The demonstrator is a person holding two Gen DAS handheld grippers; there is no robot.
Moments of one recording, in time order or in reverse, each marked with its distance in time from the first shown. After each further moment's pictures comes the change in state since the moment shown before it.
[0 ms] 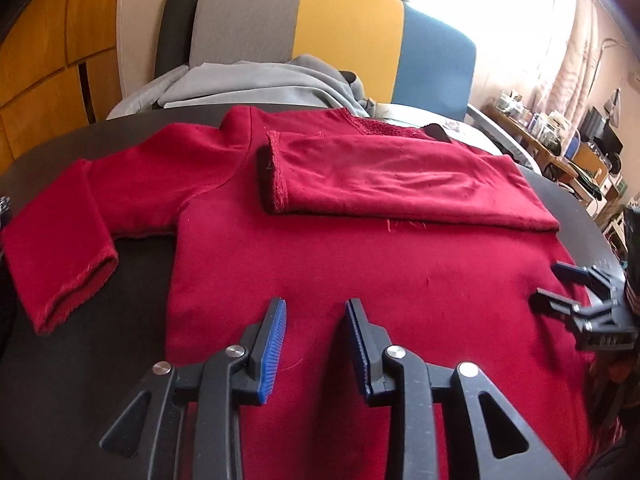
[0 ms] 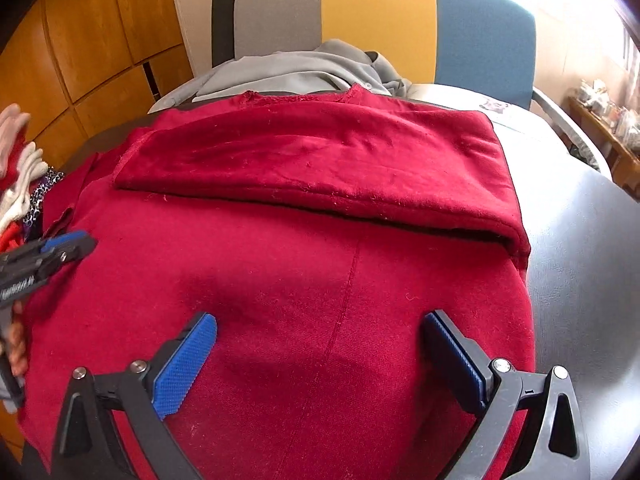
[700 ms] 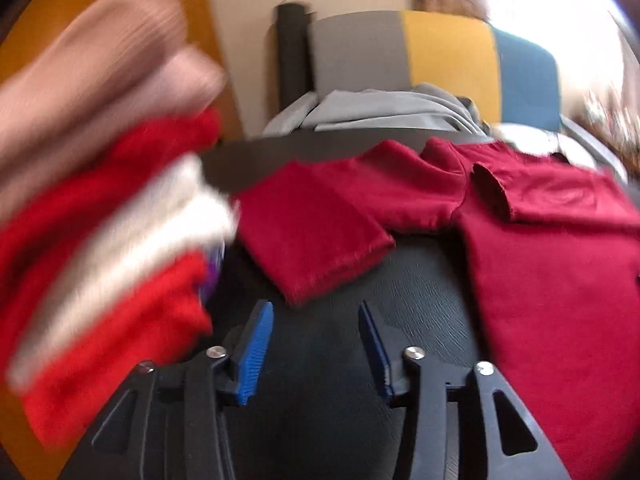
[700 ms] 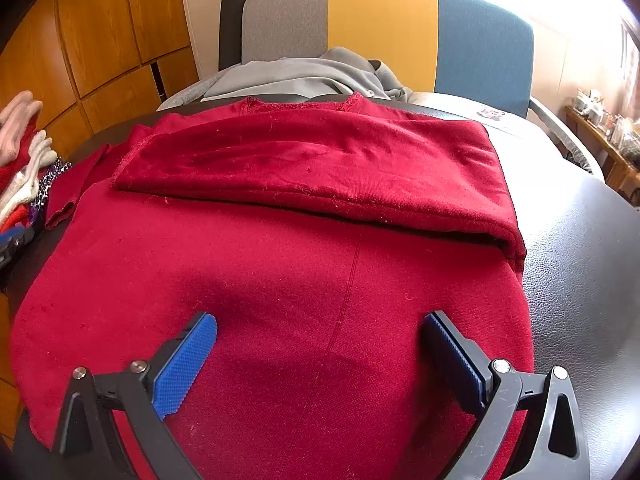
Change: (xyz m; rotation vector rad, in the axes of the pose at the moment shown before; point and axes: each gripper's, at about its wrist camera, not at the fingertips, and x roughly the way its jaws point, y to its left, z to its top) left arm -0.066 0.109 -0.016 0.092 -0.092 0.428; right arm -0.010 0.000 -0.009 -0.025 -0.027 -0.009
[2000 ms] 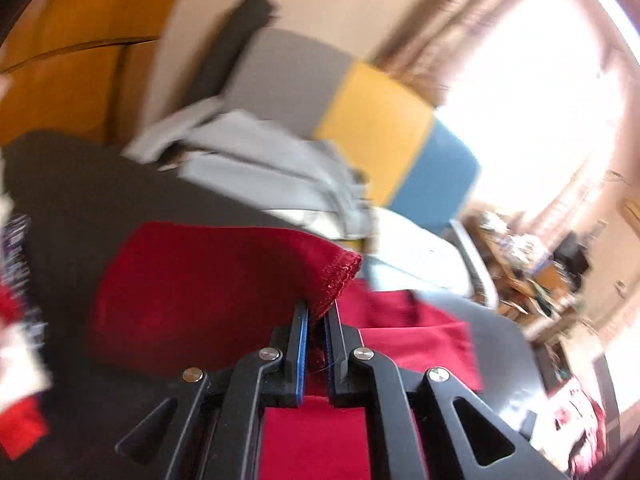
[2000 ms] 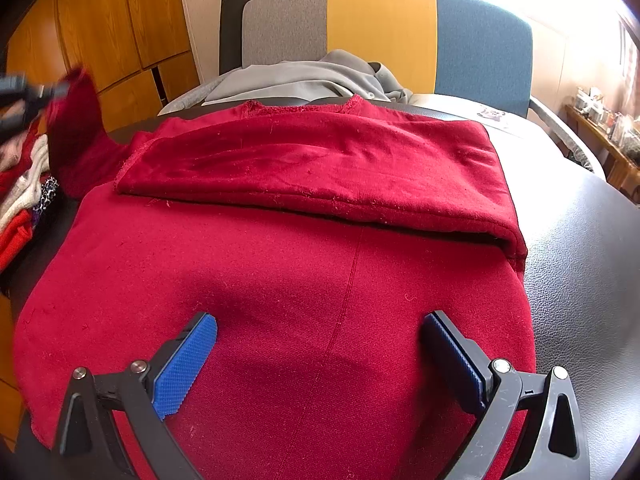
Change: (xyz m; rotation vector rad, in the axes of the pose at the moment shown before) left arm -0.005 -0.045 0.175 -0.382 -0.004 -0.636; right arm -0.002 -0.004 -0.002 0.007 -0.012 0.009
